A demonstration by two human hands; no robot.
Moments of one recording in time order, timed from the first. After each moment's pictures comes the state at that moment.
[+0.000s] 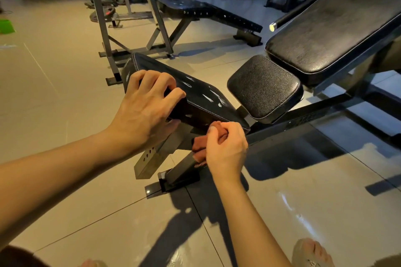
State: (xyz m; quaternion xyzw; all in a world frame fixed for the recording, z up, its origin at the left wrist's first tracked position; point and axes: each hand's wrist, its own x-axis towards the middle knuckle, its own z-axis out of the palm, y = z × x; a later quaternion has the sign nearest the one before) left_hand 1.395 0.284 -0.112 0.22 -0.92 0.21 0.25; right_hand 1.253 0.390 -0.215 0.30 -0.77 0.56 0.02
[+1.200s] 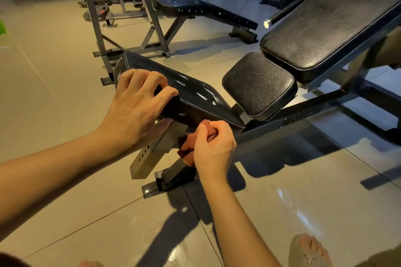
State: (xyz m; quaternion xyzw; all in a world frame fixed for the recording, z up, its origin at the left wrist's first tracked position) left_hand 1.396 0.280 -0.114 0.23 -0.92 0.21 0.24; right_hand 1.266 0.386 -0.211 0.27 -0.74 0.61 -0.04
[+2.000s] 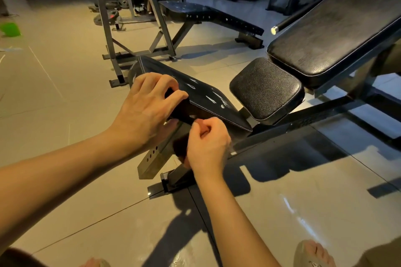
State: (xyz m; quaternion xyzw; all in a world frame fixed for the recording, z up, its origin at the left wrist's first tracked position) left_hand 1.405 0.281 -0.110 0.22 -0.92 0.20 0.24; right_hand 1.291 0.377 -0.186 0.32 -0.75 0.58 -0.07
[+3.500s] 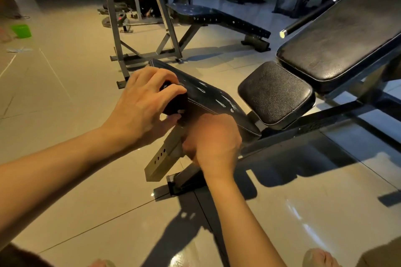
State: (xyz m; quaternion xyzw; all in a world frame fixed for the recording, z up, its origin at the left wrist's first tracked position) left_hand 1.425 0.271 -0.093 0.23 -0.93 0.14 0.26; right_hand 1.294 0.374 -0.178 0.36 -0.70 0.61 0.03
